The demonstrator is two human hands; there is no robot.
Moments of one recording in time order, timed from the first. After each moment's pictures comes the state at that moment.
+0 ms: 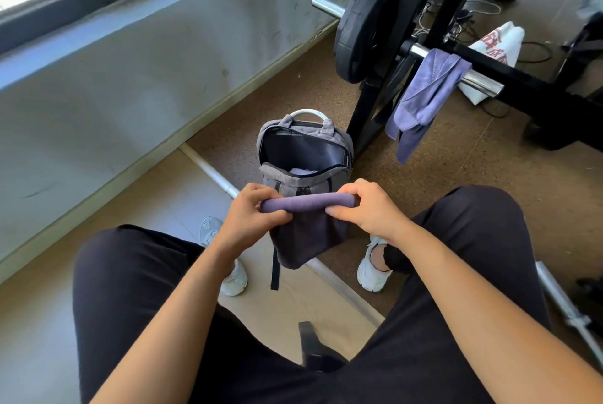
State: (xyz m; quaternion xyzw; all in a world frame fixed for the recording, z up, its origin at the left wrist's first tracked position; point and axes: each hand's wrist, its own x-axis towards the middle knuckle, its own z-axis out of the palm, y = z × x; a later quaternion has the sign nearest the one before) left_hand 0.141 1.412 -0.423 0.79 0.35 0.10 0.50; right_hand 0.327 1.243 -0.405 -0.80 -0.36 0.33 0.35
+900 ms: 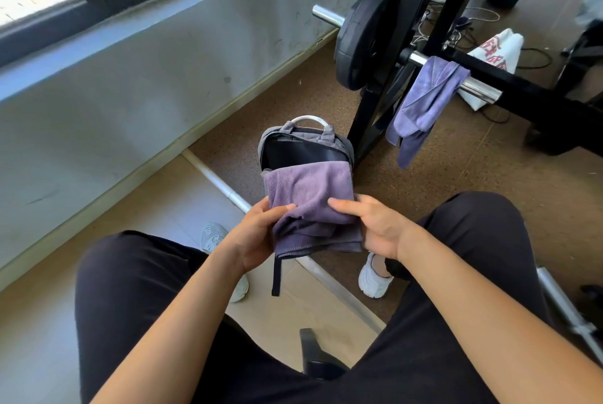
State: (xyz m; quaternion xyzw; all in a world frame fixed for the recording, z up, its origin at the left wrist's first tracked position) left_hand 0.150 1.398 -0.429 0.40 0.30 0.06 0.86; right_hand 0.317 1.244 -0.390 -0.53 -0.10 0.63 0.56
